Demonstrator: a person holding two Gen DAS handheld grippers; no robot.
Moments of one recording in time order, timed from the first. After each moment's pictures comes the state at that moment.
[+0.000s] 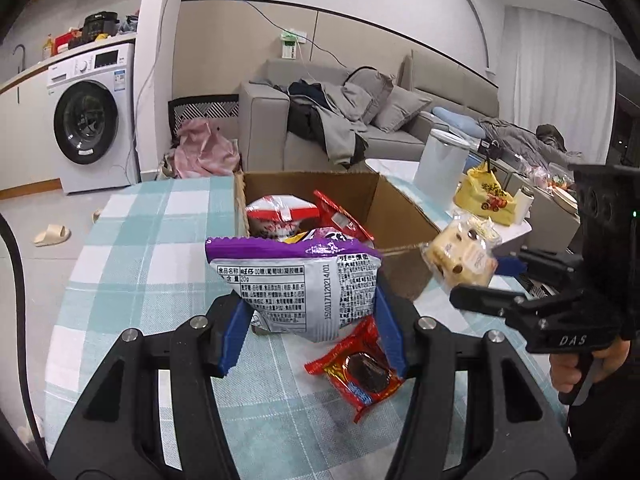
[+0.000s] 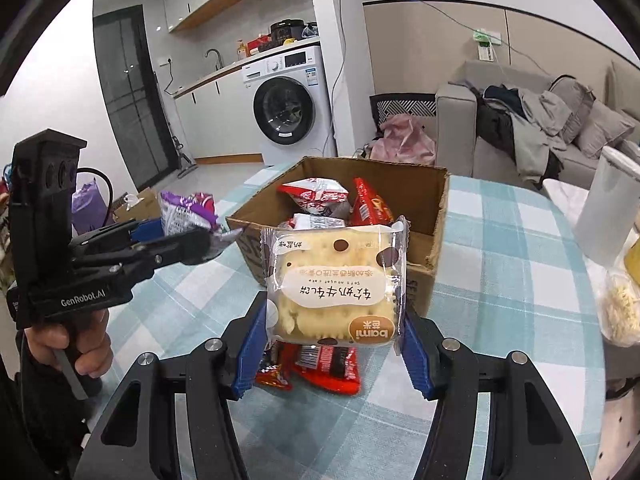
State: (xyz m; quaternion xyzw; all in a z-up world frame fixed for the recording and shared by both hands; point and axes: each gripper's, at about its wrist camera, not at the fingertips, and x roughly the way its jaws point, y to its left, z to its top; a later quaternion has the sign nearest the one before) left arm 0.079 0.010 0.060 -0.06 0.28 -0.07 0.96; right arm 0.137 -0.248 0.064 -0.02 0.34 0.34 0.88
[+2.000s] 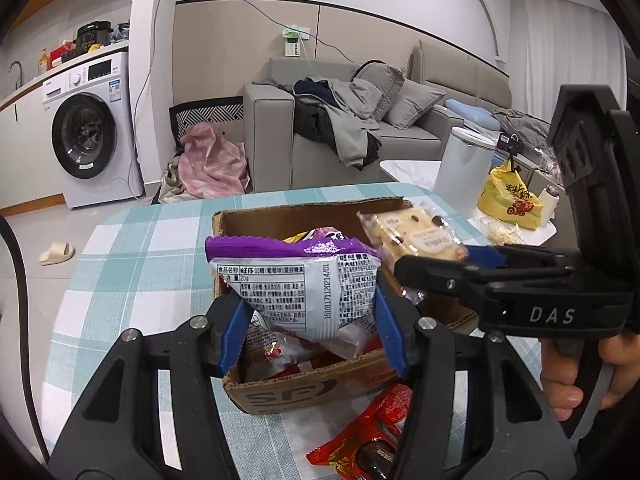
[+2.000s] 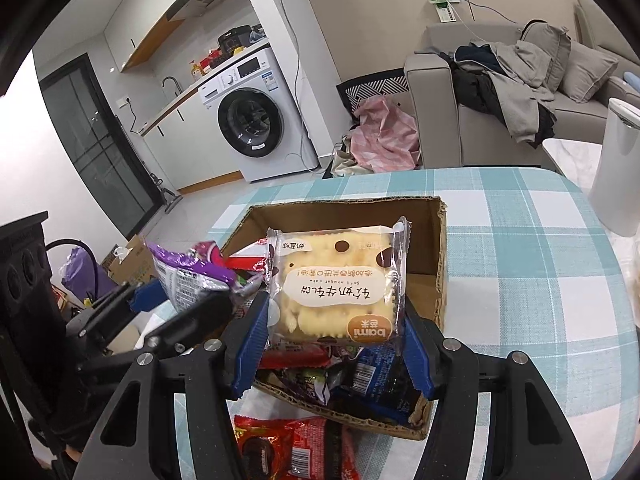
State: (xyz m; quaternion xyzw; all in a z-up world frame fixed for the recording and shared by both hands) left arm 0.200 -0.013 0.057 -0.03 0.29 -0.05 0.96; right arm 0.254 -0.218 0.069 0.07 0.39 0.30 0.87
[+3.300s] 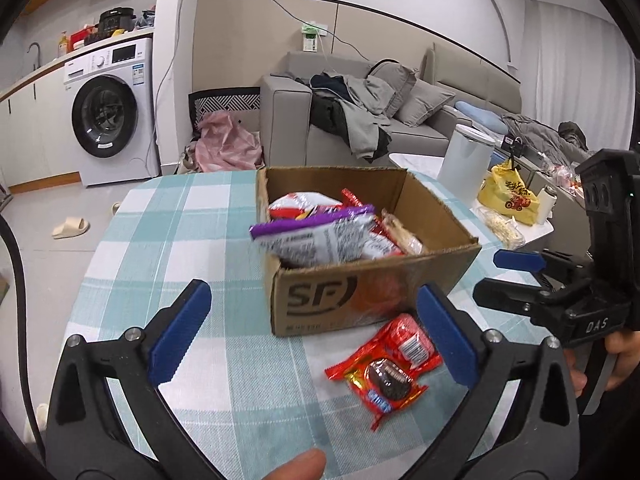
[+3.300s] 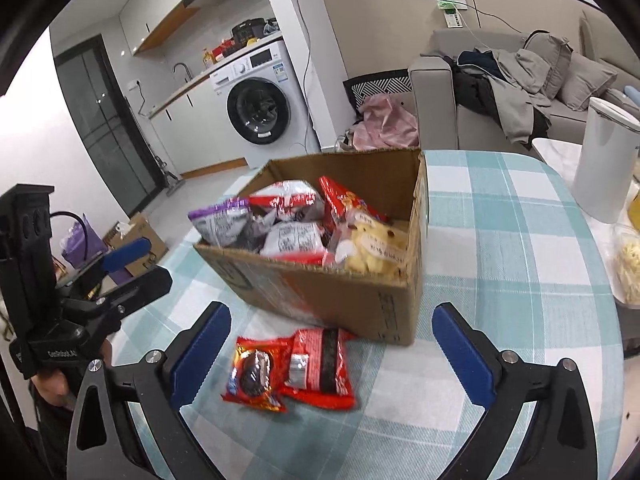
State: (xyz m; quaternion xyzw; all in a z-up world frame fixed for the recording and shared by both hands) left arm 0.095 0.015 0.060 -0.05 0.30 -0.03 0.95; right arm 0.174 -0.254 0.056 0.04 0.39 0.31 0.87
